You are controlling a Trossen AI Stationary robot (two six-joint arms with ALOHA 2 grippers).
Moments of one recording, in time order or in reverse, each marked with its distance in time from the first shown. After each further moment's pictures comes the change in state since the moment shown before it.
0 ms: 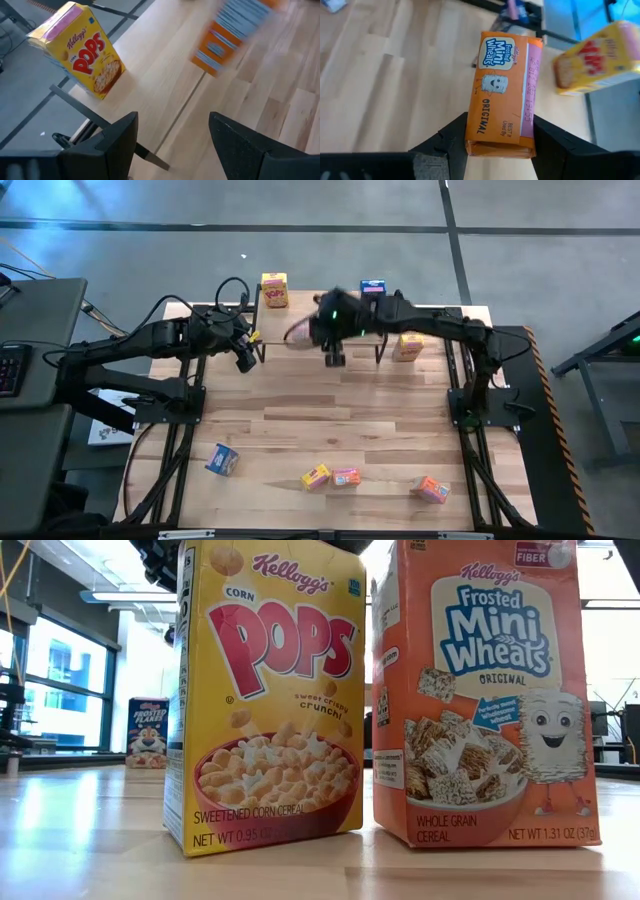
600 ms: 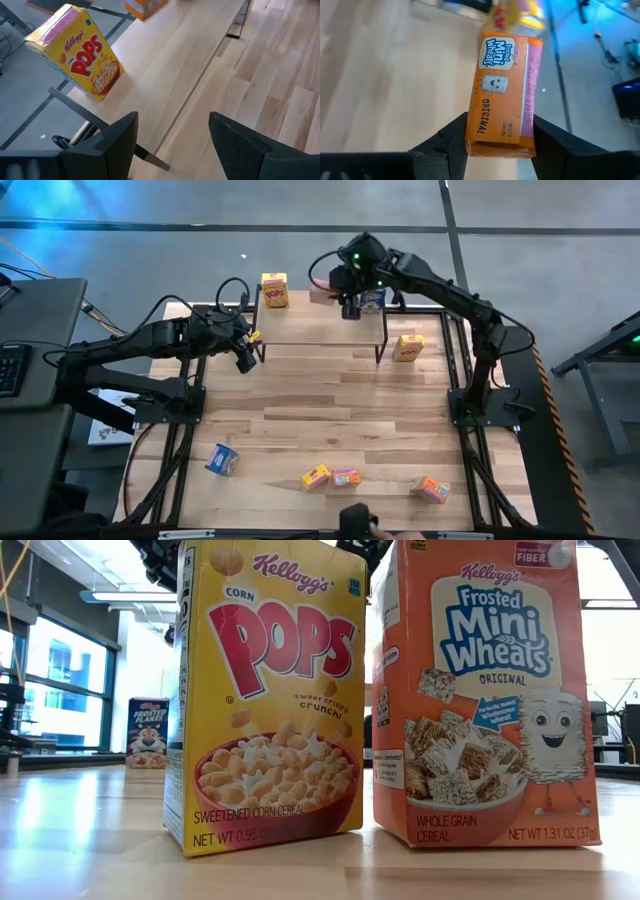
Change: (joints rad) left arm 0.000 0.000 0.000 0.003 0.005 0.017; right arm -0.322 0.000 0.027 0.031 -0.171 -0.211
